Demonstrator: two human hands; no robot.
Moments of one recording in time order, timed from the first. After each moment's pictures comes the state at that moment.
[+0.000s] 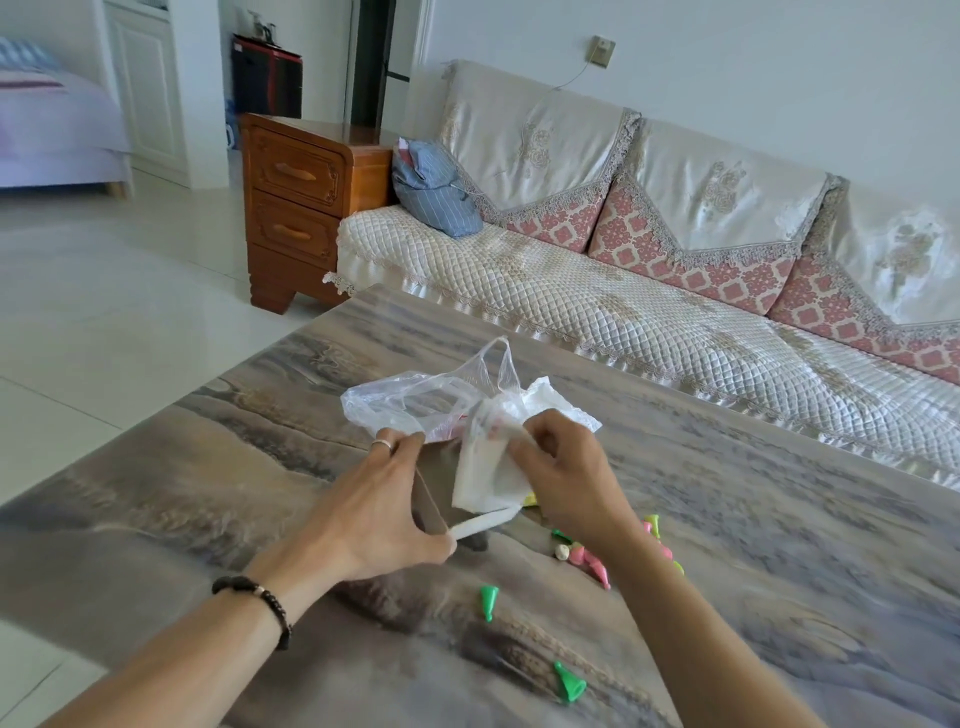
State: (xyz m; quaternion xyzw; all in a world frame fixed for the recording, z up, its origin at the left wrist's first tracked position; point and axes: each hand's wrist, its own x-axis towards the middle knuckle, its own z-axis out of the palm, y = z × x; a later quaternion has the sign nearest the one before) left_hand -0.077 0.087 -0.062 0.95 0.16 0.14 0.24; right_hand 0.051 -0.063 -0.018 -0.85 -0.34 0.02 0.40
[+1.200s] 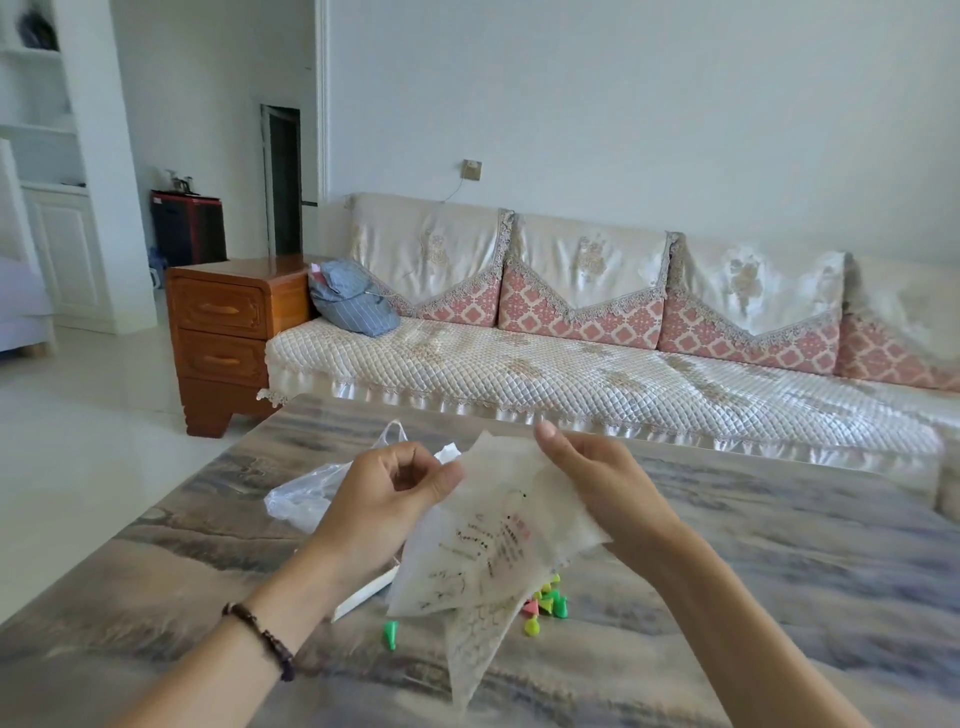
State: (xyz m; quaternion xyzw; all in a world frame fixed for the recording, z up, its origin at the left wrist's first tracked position) left_hand -0.085 -0.030 0.062 0.73 -0.01 0.27 0.63; right_hand 0.000 -0.224 0.108 -0.73 -0.30 0.11 0.60
